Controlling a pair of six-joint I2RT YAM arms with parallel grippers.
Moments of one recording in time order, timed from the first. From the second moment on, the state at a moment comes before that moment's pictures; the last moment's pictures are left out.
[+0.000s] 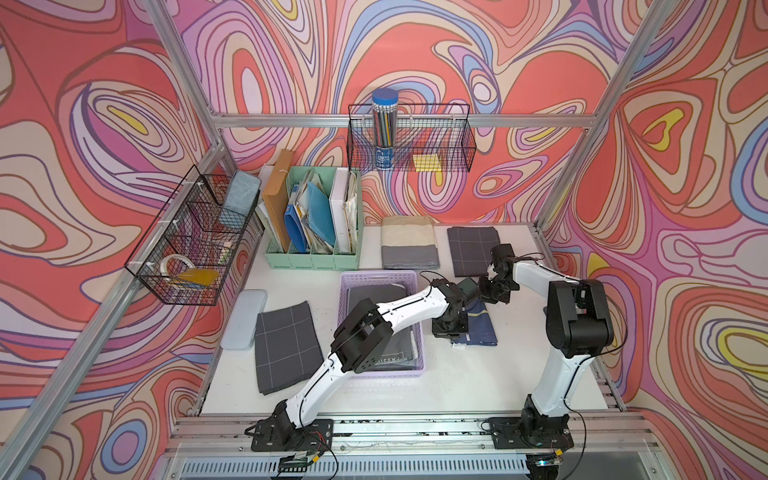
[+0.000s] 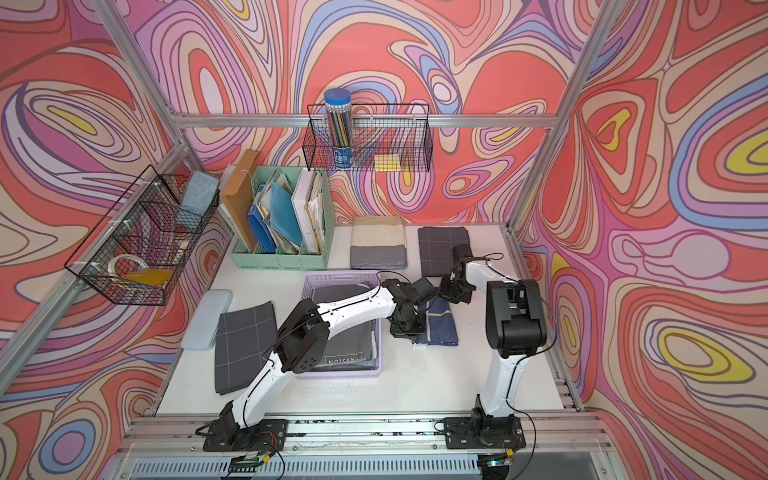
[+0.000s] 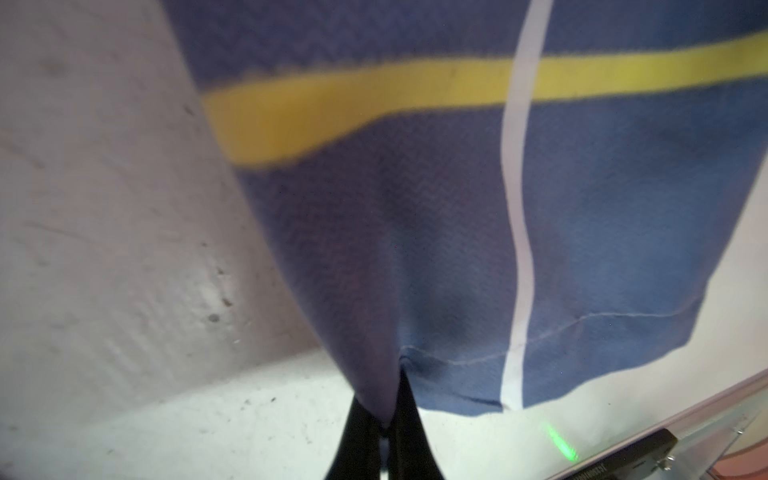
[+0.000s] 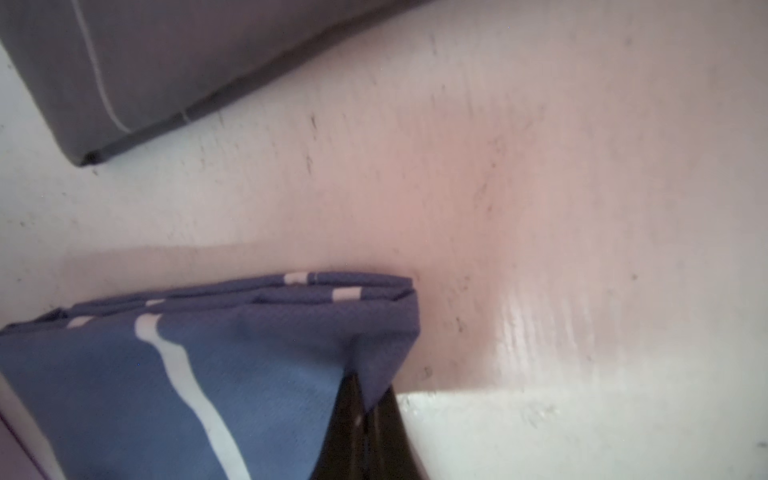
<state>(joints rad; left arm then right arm) -0.97 2.39 2.05 -1.00 0.18 -0.86 0.03 1.91 1.26 -0.70 -0.14 0.34</state>
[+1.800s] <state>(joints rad) -0.66 1.53 1.09 -1.03 -0.04 -0.80 0.67 2.05 1.67 -0.76 -0.16 0.65</state>
